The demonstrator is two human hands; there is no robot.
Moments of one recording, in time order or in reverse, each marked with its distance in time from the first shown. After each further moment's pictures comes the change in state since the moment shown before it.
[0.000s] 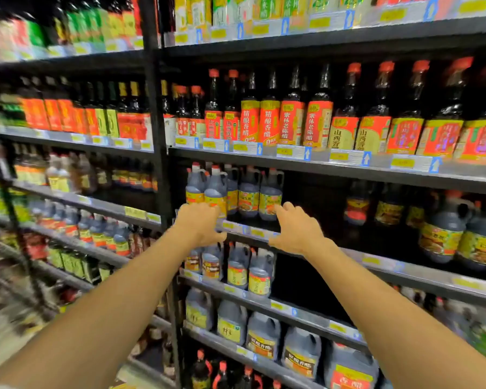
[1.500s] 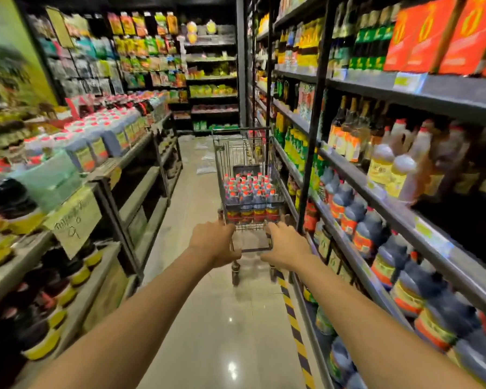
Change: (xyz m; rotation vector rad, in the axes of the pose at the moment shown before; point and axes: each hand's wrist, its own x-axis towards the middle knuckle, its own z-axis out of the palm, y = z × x) left_hand -0.103 -0.749 0.342 0.149 -0.456 -1.000; right_hand 0.458 -0.848 0.326 0.364 -0.402 -0.963
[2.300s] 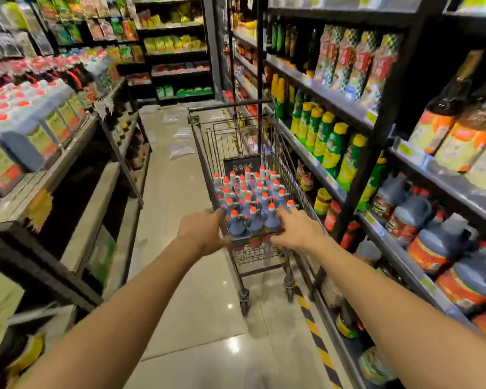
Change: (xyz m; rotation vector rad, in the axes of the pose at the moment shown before) left_hand 0.446 -0.197 0.148 -0.088 -0.085 0.076; right_hand 0.481 0.030 0.063 -0.003 -0.168 0.158
